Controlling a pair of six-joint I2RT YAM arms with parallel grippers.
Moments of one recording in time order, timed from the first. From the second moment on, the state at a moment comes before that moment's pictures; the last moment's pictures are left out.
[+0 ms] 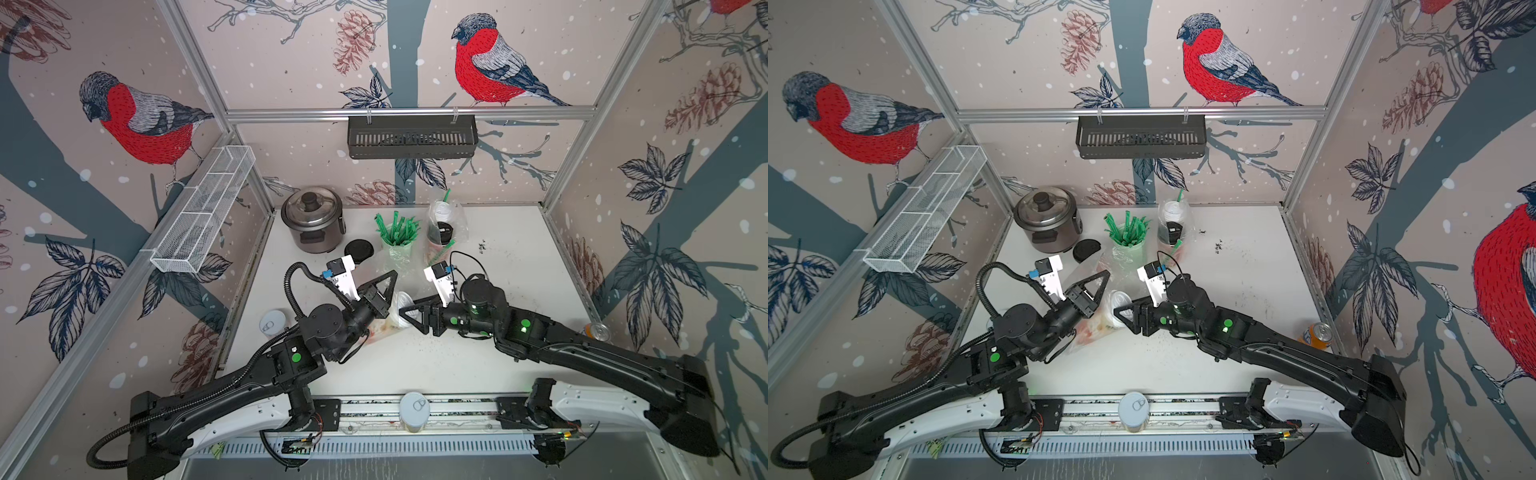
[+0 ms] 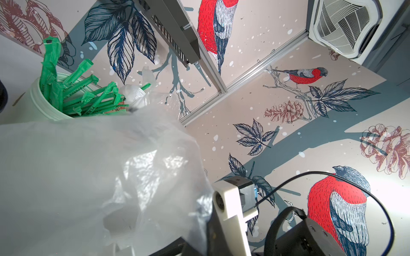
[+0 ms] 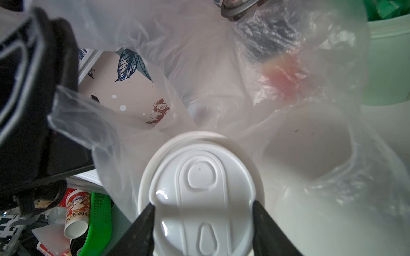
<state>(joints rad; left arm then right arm) -1.10 0.76 0.68 0.15 -0.42 -0.95 1.06 1.10 0.83 -0.08 -0.21 0.66</state>
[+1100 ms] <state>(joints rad) -1.10 0.74 0.63 0.24 -0.42 -0.96 1.12 1.23 0.96 -0.16 -0.17 0.64</state>
